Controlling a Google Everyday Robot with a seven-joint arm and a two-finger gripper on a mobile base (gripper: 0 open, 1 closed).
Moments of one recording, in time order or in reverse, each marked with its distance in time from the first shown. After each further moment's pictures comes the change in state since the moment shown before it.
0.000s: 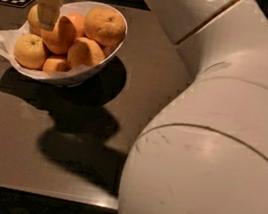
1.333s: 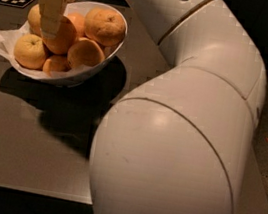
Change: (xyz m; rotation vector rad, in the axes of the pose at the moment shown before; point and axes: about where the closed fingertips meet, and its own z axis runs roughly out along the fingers) arm 0.001 -0.007 0.044 -0.079 0.033 0.046
